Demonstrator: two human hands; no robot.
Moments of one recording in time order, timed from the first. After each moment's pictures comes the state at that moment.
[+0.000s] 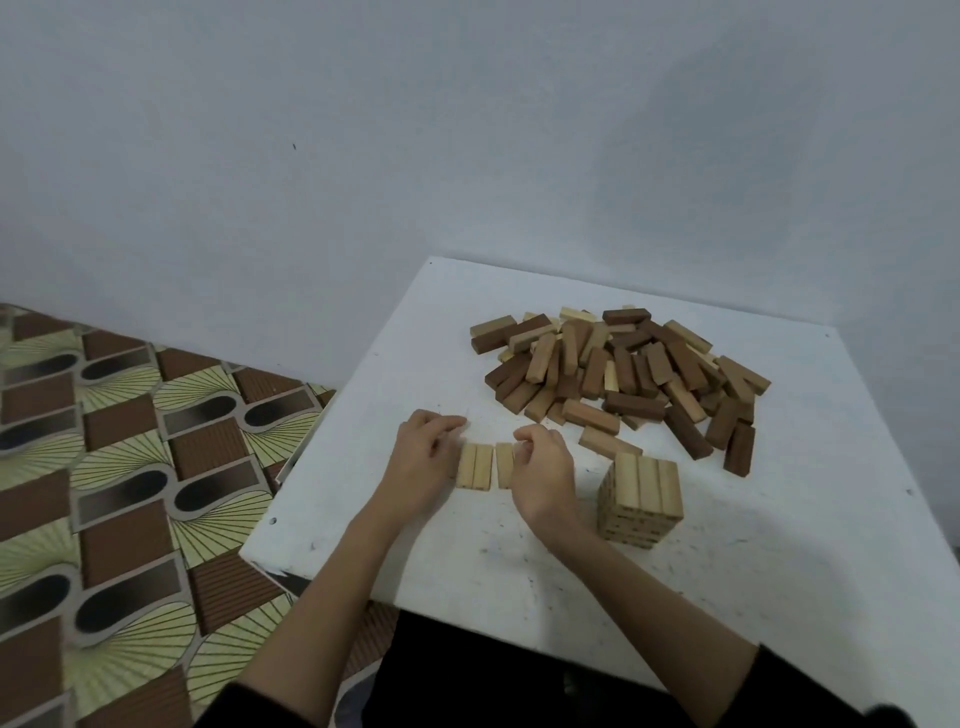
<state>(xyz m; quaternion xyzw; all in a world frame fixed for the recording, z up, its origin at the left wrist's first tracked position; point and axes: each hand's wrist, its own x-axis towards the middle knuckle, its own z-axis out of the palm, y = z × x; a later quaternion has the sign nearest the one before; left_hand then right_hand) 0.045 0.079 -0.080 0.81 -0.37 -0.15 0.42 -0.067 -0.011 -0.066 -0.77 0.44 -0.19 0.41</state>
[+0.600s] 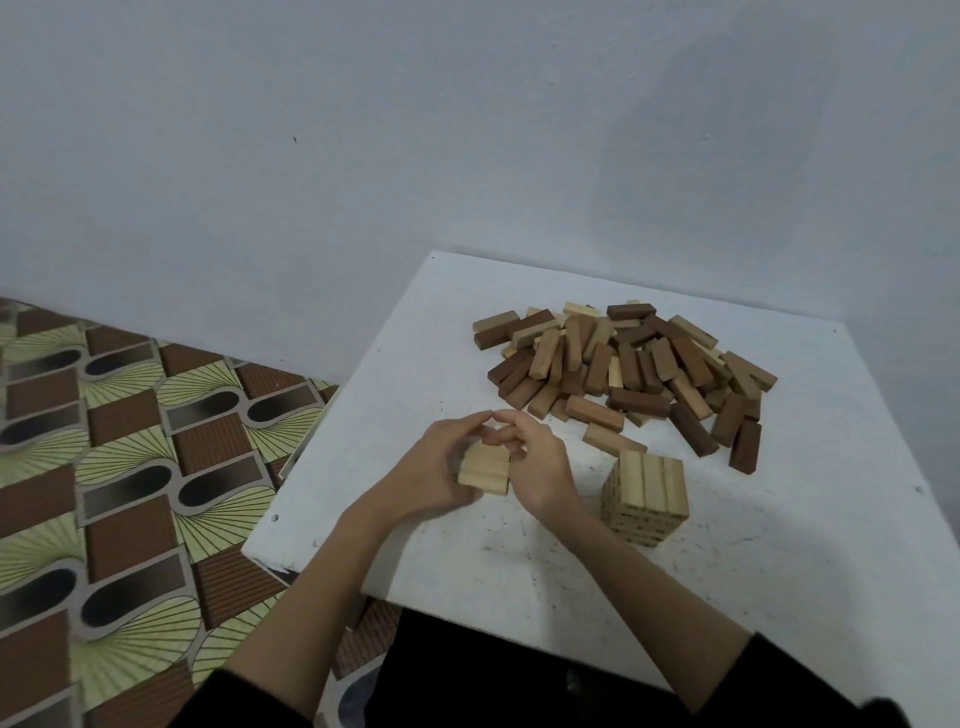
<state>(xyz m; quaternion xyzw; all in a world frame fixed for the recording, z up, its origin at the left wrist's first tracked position) 0.050 0.085 -0.079 0.72 -0.53 -0.22 0.40 -0.061 -0.023 -0.079 -0.84 0.32 -0.17 0.40</state>
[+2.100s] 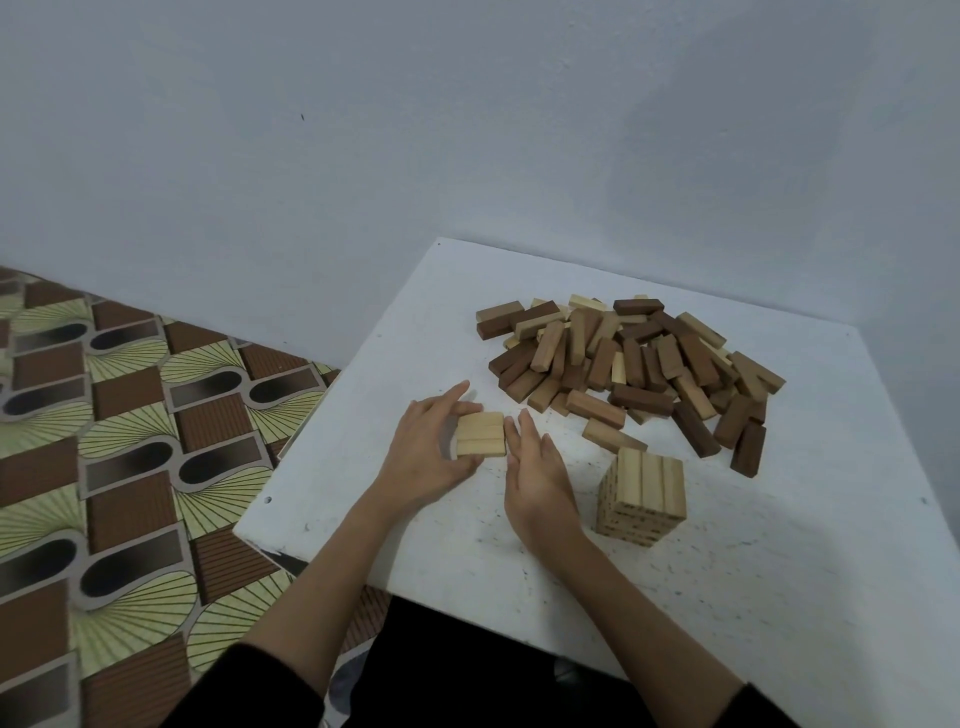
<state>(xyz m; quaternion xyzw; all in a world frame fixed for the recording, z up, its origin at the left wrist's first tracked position) 0.044 0.078 -0.093 0.78 -0.43 -0.13 0.42 -0.081 -0.009 -0.098 -0.86 0.34 -0.11 0.35</state>
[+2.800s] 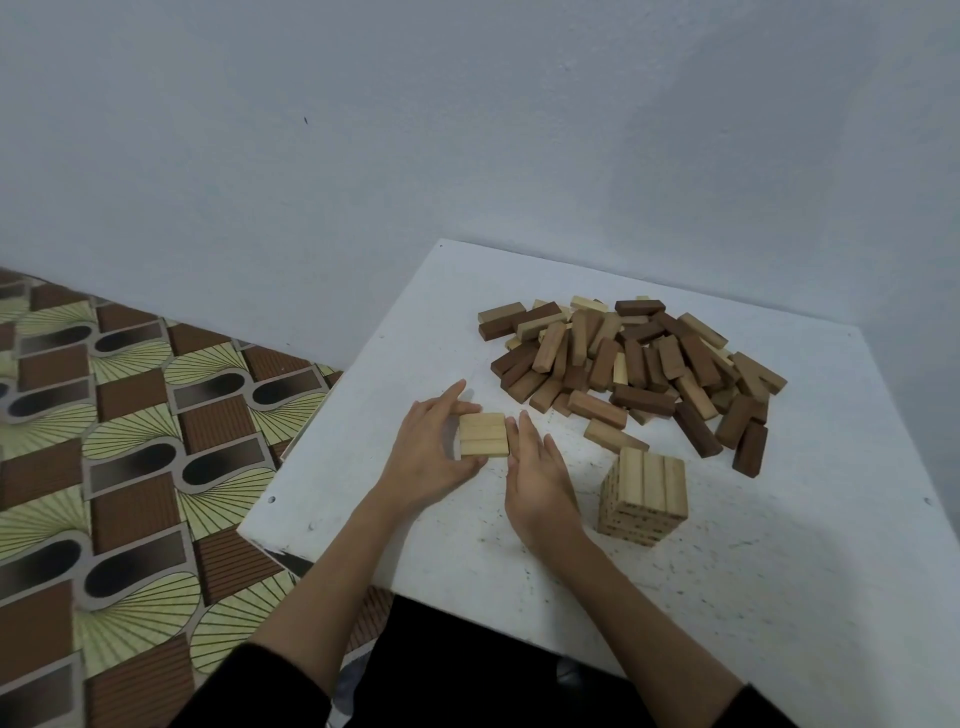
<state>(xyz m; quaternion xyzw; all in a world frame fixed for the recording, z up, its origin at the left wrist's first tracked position) 0.045 0.076 -0.095 0.80 -0.42 -0.13 0.41 -0.082 -0.007 -0.089 -0.87 0.35 -0.05 0.34</state>
